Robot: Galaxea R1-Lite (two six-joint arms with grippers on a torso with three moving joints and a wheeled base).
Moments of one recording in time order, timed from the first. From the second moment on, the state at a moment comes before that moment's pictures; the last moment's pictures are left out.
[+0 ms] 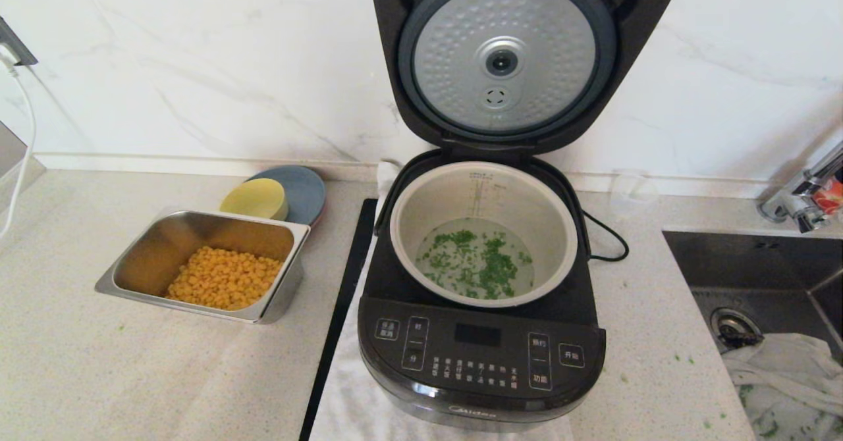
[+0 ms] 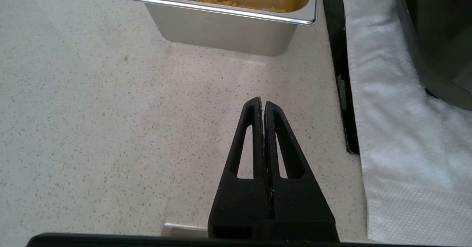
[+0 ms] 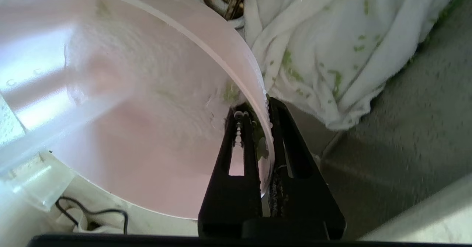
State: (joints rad) left arm -0.02 0.00 -0.01 0.02 0.00 0.02; right arm -1.09 2.29 -1.80 0.70 0.60 0.47
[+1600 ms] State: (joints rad) left arm -0.02 0.00 -0.01 0.02 0.00 0.02; right arm 0.26 1.52 -1.71 0.98 0.11 0.59
